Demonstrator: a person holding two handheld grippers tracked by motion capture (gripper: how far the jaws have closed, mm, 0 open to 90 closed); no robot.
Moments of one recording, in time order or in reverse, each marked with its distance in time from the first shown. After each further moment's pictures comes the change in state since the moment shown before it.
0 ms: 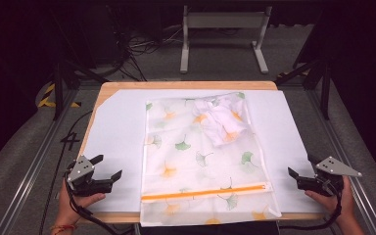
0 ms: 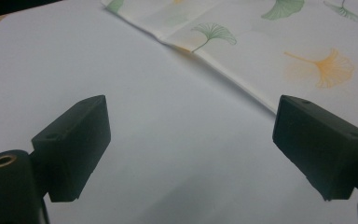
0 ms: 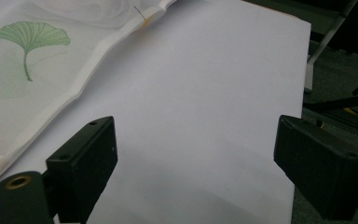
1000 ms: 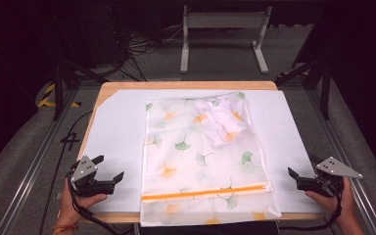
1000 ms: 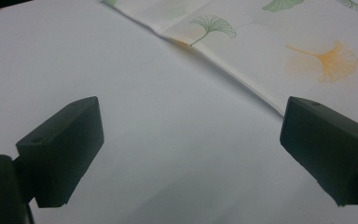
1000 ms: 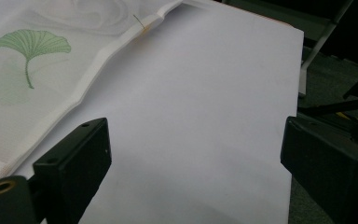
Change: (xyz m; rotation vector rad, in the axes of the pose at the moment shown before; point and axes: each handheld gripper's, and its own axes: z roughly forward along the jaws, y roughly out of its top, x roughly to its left) left arm -0.004 -0.001 0.004 0.031 0.011 0.007; right arm 0.003 0.002 -0.002 -0.022 -0.018 -0.004
